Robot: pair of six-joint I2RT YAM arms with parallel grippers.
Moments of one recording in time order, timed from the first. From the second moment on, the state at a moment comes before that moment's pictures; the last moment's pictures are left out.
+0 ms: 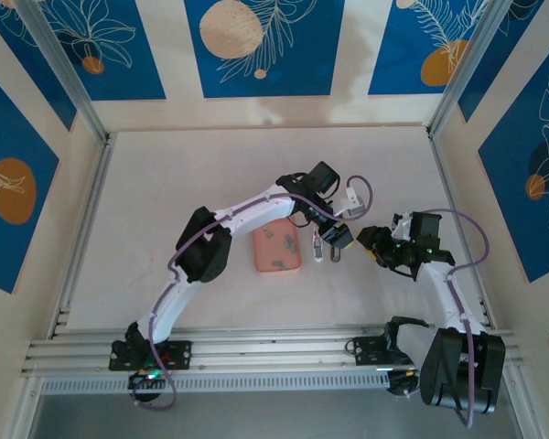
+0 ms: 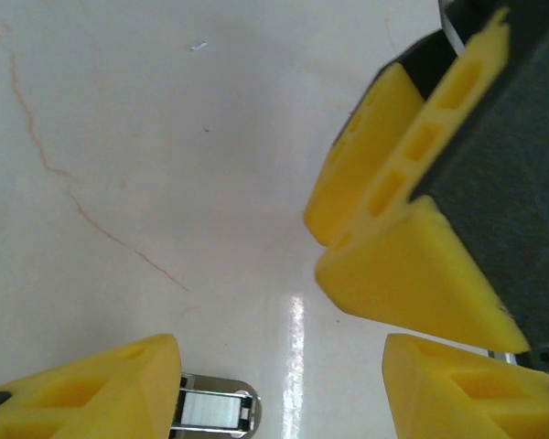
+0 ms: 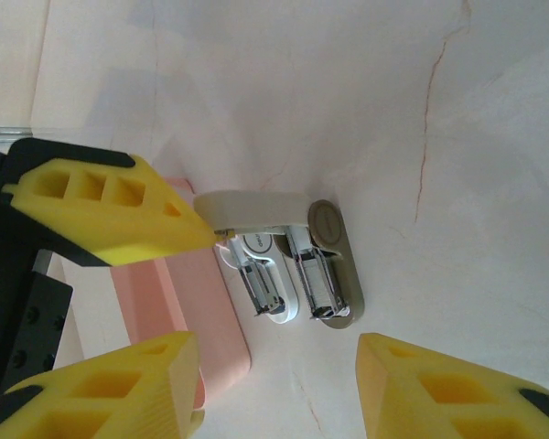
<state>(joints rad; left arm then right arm) -0.89 2.38 2.11 -0.74 0.73 0.26 -0.17 1.00 0.51 -0.47 -0.65 0.63</state>
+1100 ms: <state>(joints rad) -0.82 1.76 1.28 -0.27 0.57 0.01 -0.06 1.24 0.60 -0.45 -0.65 0.63</state>
